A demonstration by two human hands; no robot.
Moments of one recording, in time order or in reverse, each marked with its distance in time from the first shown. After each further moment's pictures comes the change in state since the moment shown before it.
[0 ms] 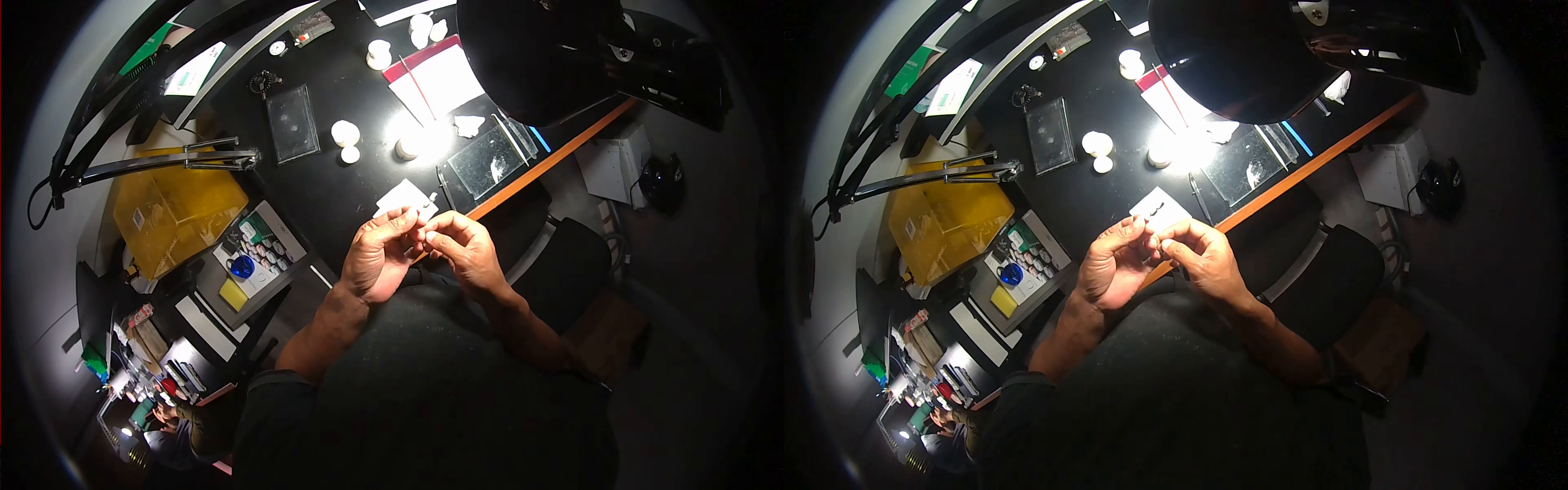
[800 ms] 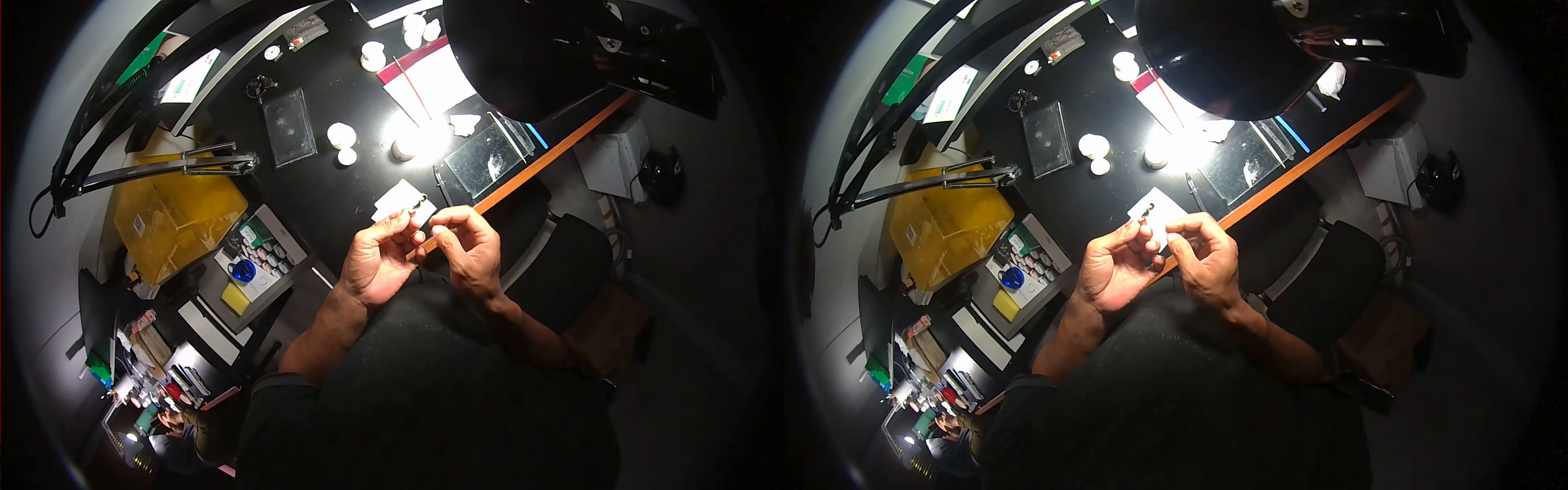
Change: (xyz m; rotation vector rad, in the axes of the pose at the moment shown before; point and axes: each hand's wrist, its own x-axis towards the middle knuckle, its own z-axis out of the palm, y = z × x) left_hand -0.001 -0.002 -0.002 -0.160 0.028 -0.118; right_hand -0.005 0.001 0.016 -0.230 0.217 -0.338
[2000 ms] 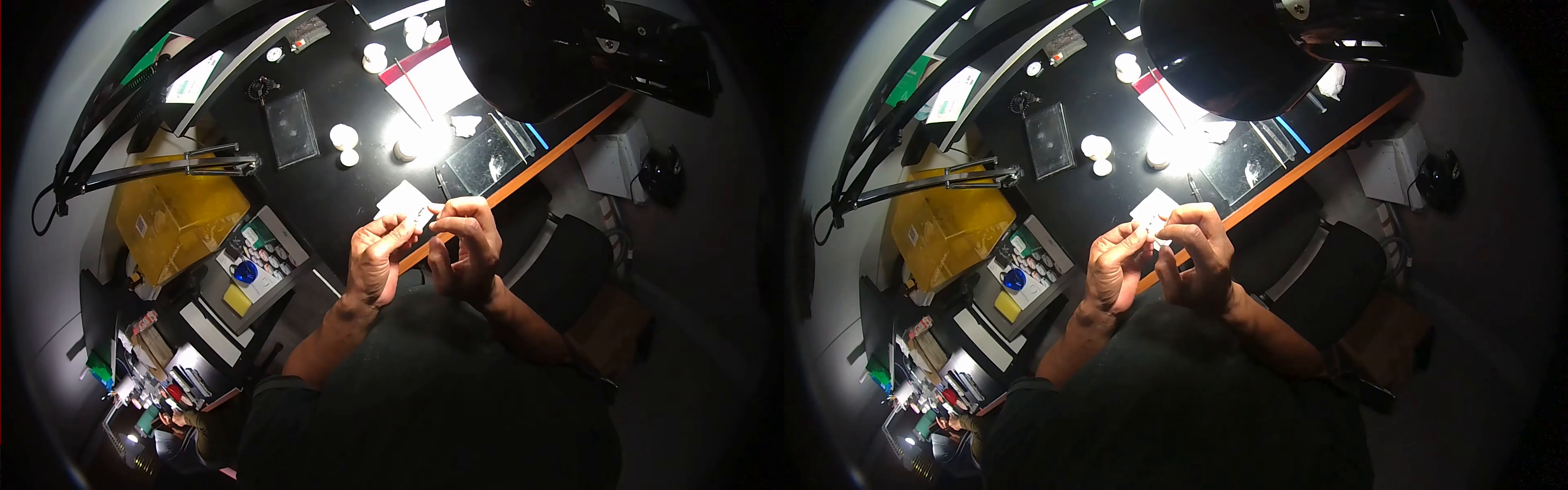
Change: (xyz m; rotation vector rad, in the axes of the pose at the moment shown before) left_hand 0.001 -0.014 -0.008 0.356 0.102 0.373; right_hand 0.018 -0.003 0.007 -0.548 -0.004 -0.801
